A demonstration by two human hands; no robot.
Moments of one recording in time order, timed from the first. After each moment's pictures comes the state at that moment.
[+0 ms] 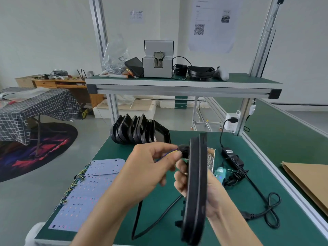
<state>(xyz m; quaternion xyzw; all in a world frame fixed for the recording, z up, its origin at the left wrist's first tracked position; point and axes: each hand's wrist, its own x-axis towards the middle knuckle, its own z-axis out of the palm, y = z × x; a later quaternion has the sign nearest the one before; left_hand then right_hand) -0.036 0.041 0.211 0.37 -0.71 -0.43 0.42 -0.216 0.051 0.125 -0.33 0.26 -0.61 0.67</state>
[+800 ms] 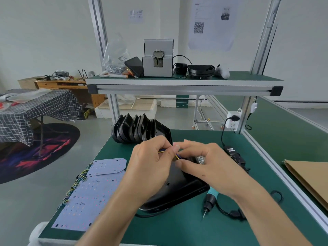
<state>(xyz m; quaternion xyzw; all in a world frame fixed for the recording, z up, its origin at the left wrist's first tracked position) -0.049 0.037 0.207 0.43 -0.75 -0.24 0.45 -0.240 0.067 0.207 -0.71 0.51 -0.40 0.28</state>
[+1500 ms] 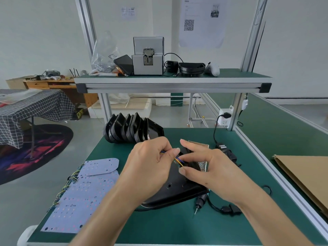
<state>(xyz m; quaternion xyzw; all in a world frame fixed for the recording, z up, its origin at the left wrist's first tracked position) -0.063 0.040 0.210 0.40 -0.80 -0.22 0.40 -0.270 0.079 0.186 -0.70 0.55 -0.37 0.25</state>
